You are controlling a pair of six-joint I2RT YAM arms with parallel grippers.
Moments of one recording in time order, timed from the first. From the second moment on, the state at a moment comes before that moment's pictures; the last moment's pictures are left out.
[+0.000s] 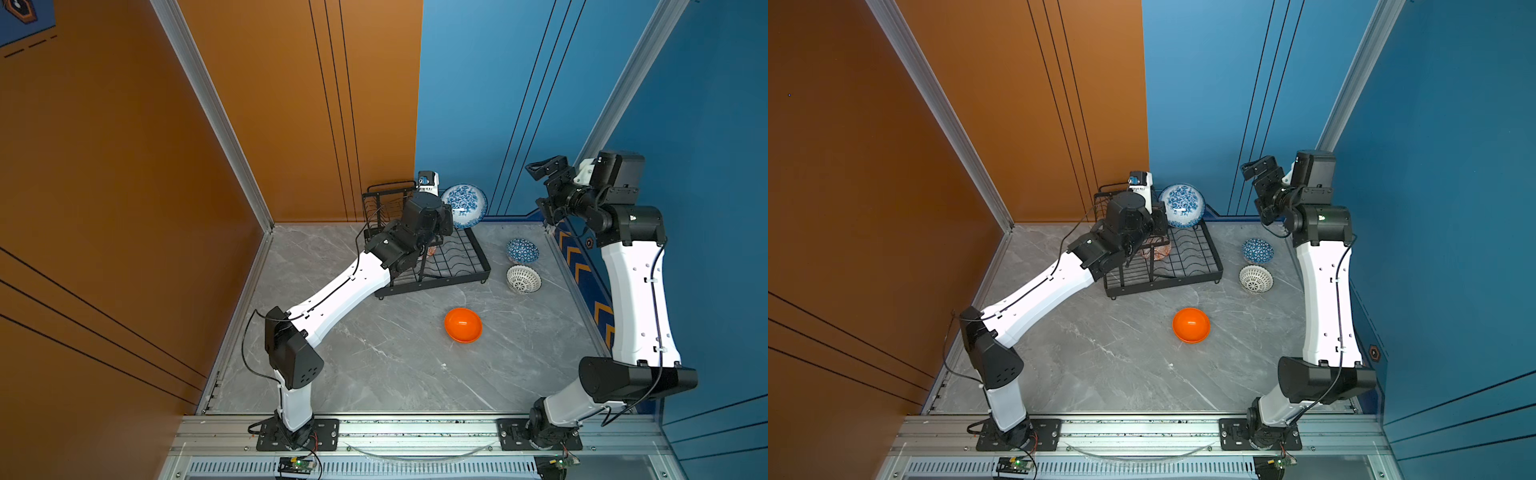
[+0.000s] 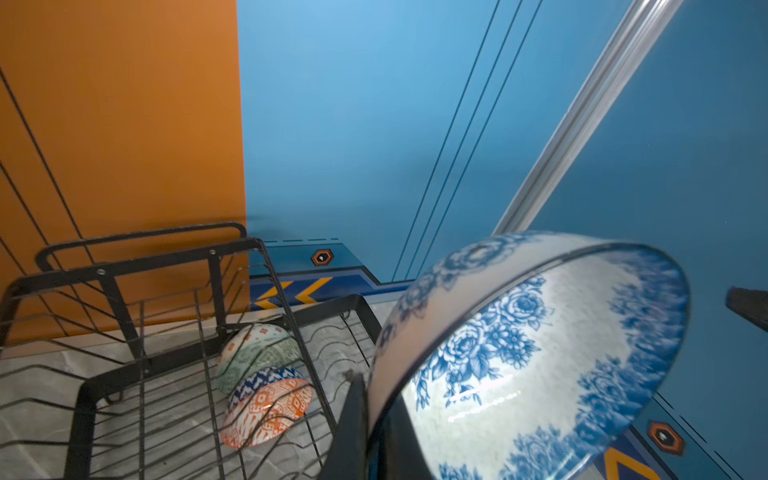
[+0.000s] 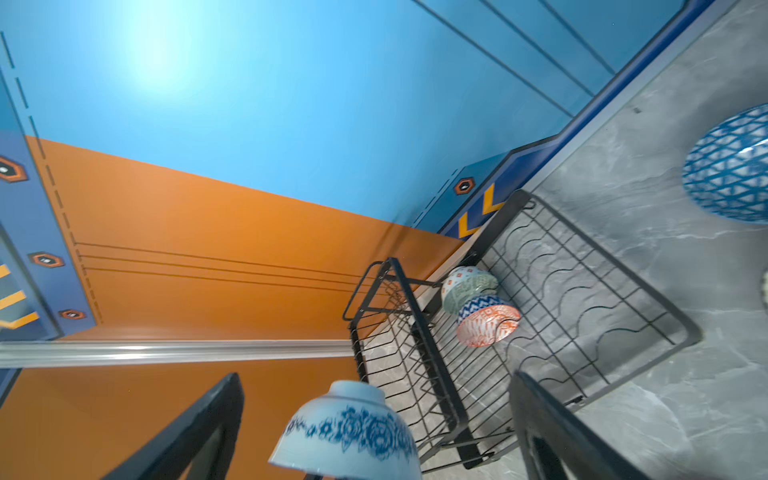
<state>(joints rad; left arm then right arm) -0.78 1.87 1.96 -0.22 -0.43 -0.30 0.00 1.61 2.14 -0.86 -0.34 1.07</state>
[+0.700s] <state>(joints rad) -0.73 1.99 1.97 0.29 -0.68 0.04 0.27 1.88 2.27 -0.50 -0.39 1.46</state>
